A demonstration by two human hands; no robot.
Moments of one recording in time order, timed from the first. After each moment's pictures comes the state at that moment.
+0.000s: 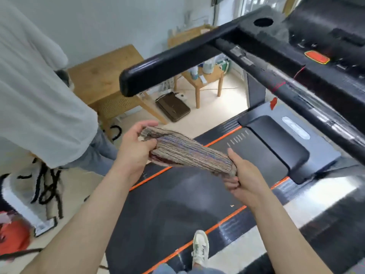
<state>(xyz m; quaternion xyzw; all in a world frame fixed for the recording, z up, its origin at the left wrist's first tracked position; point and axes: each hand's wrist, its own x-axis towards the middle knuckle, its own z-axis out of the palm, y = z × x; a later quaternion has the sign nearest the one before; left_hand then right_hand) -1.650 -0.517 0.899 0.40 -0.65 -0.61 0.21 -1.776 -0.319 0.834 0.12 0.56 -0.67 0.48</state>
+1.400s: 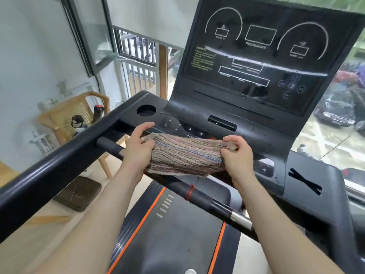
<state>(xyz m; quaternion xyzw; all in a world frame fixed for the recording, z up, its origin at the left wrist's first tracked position) -2.130 -0.542 0.905 0.15 -0.71 -0.68 0.10 -2.154 -0.313 0.901 0.12 0.81 -0.57 -0.10</state>
